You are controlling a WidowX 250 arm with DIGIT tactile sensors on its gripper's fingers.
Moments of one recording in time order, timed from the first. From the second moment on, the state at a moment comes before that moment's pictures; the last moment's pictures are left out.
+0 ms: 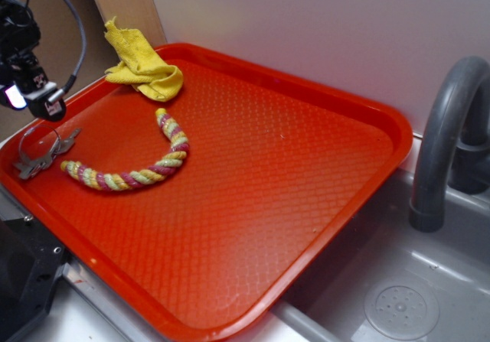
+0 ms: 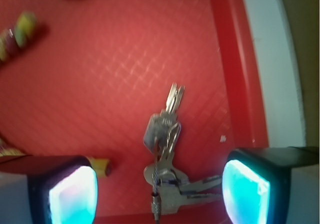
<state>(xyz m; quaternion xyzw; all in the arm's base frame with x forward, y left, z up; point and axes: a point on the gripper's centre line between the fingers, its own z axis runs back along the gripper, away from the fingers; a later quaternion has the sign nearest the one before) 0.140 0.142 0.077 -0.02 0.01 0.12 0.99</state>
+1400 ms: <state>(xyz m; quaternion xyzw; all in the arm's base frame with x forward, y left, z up) 0.122 0.096 0.094 -0.01 -0.02 0.04 1.00</state>
